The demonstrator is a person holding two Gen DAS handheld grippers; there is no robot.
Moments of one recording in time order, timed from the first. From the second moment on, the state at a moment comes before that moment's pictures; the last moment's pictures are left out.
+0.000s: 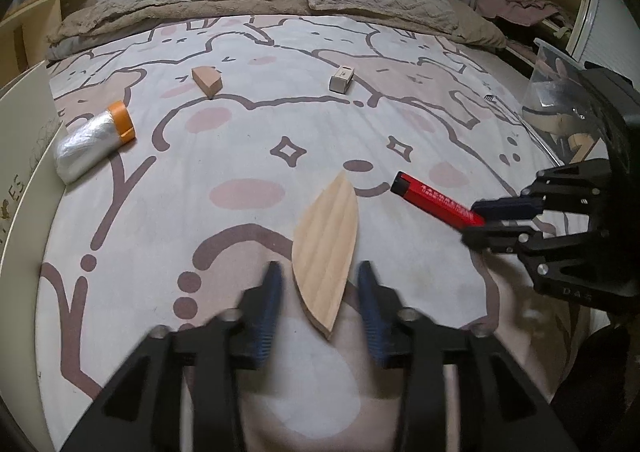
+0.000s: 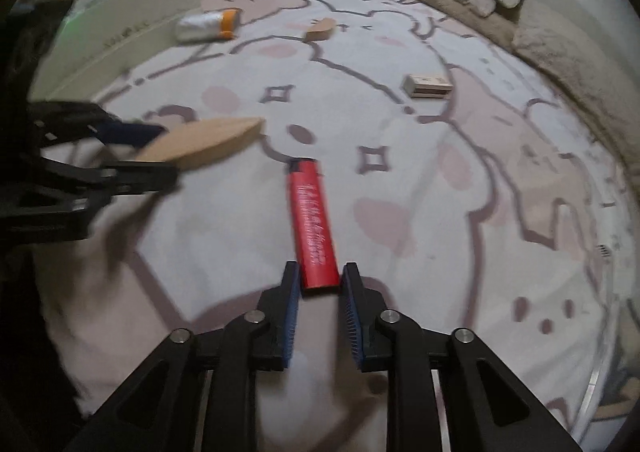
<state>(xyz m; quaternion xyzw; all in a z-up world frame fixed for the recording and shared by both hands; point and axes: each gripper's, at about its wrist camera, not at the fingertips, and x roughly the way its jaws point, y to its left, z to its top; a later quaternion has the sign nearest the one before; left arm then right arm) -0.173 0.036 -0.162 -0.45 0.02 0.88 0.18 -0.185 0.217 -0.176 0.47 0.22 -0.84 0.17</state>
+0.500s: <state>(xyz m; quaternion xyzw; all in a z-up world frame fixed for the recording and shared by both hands) -0.189 -0.012 -0.163 -0.47 0.01 0.88 0.10 -0.236 0.263 -0.184 0.47 0.10 -0.87 0.07</state>
